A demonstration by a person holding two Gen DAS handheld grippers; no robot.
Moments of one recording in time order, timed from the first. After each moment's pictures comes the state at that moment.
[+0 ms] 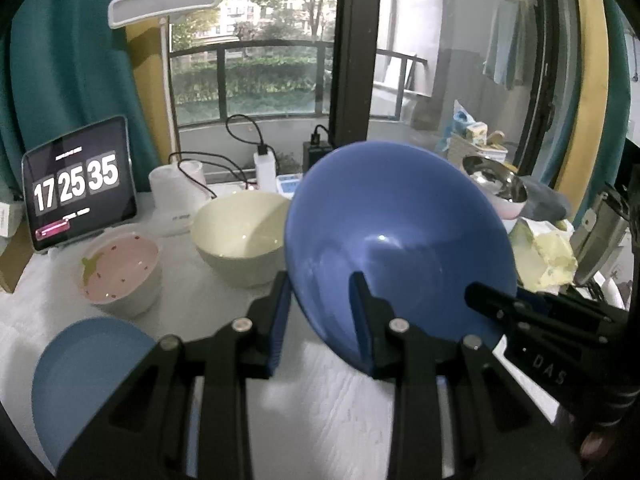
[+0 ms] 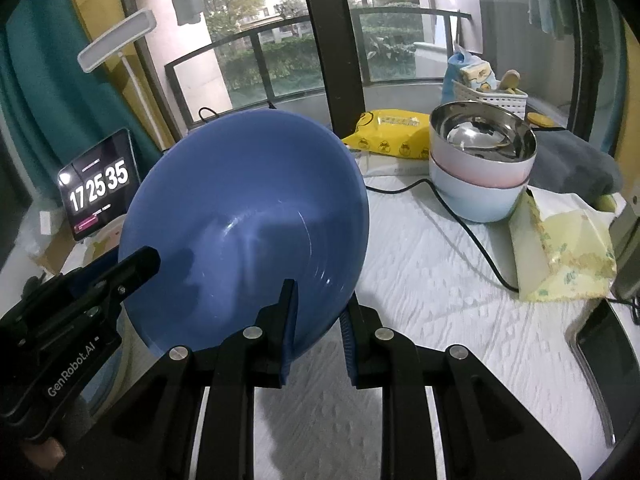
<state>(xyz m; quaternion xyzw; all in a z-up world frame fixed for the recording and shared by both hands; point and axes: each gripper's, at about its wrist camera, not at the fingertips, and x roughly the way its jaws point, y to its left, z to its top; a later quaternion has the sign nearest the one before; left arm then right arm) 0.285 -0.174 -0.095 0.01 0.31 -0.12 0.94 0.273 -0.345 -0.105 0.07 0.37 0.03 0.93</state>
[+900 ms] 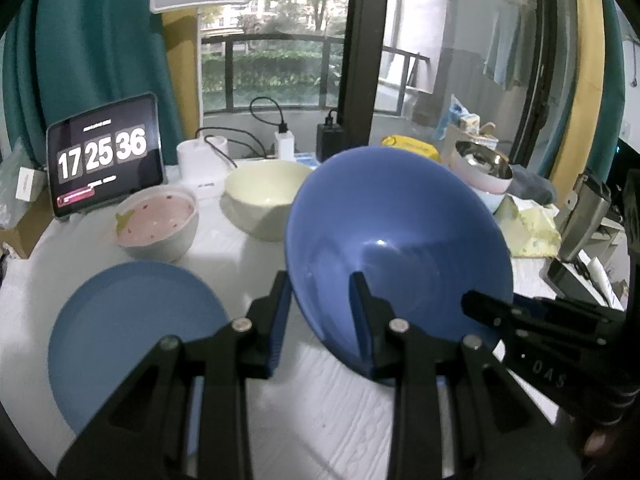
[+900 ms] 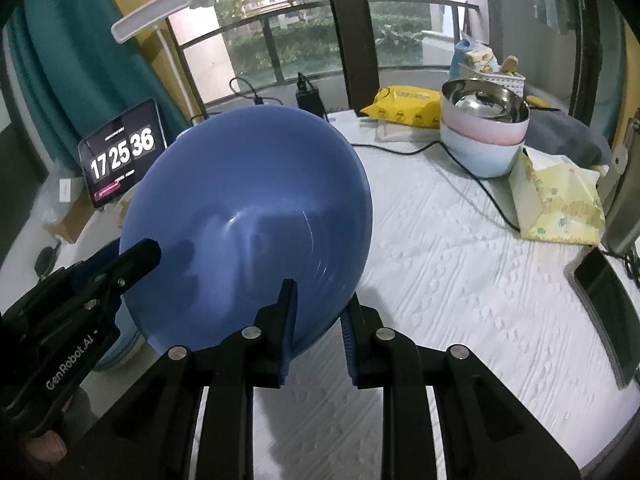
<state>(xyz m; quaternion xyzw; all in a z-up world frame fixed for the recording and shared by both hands) 0.231 -0.140 -0.099 -0.01 0.32 -0.12 0.94 0.218 -0.311 -0.109 0.07 0.40 0.05 0.91</state>
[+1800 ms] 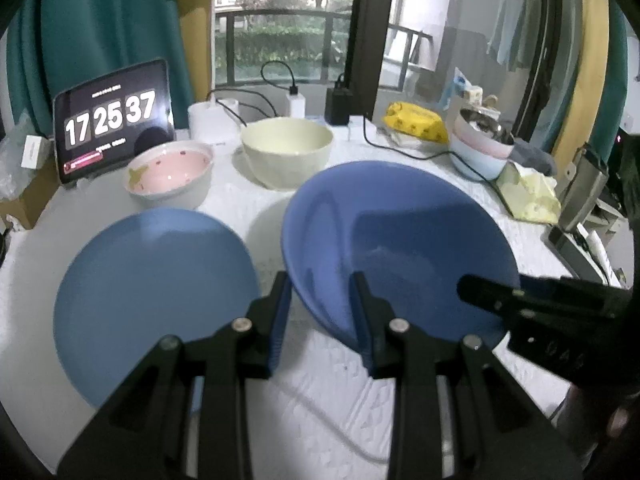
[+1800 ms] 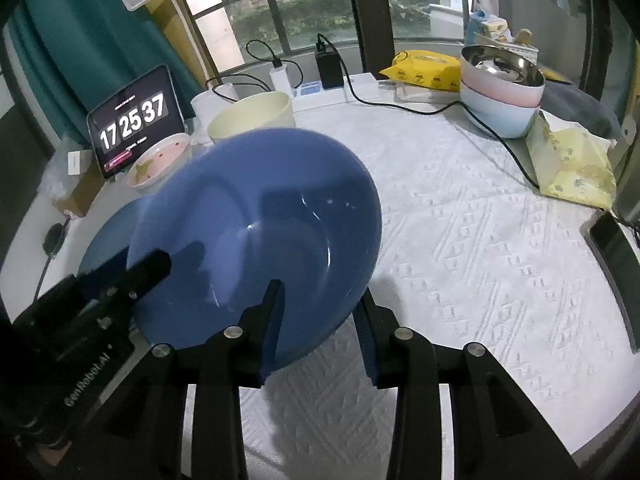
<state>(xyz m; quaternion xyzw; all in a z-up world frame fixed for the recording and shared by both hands) 0.209 -0.119 -0.119 0.00 0.37 -0.12 0.92 0.203 -0.289 -0.118 0.07 0.44 0.06 0.89</state>
